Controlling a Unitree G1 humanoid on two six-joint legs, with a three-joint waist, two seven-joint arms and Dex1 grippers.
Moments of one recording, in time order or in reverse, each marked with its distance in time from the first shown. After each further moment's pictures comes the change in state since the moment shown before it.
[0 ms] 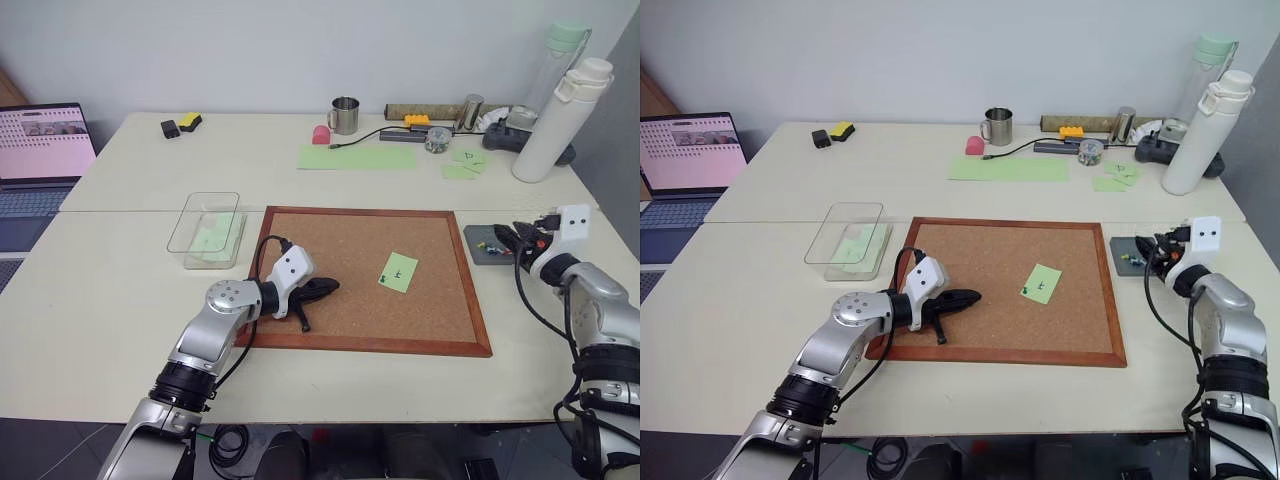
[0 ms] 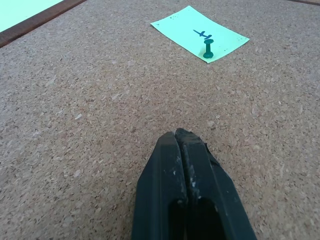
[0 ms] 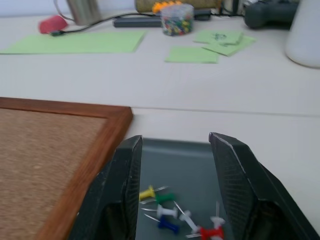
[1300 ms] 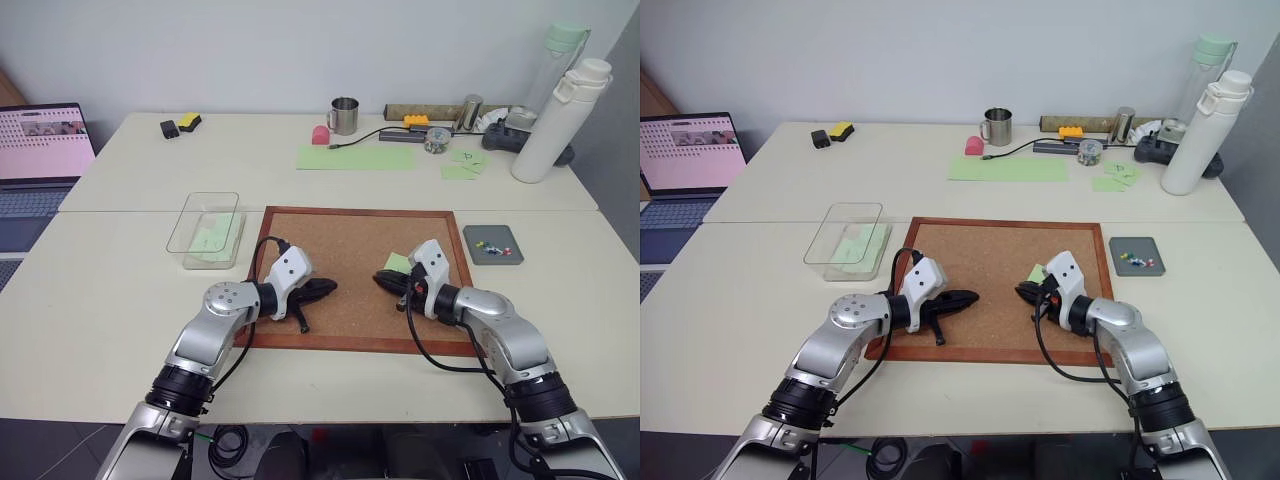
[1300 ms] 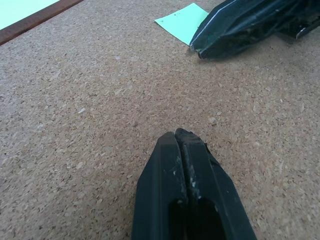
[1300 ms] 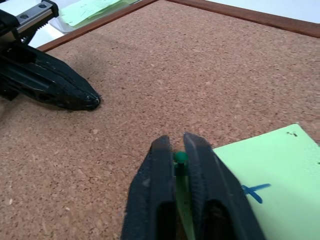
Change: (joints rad) left arm 0.018 0.009 0.003 -0.042 -0.001 0.038 0.019; right arm 0.100 0.194 0.440 -0.321 -0.116 0.127 0.075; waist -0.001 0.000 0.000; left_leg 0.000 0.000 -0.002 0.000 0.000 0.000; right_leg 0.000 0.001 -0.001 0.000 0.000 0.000
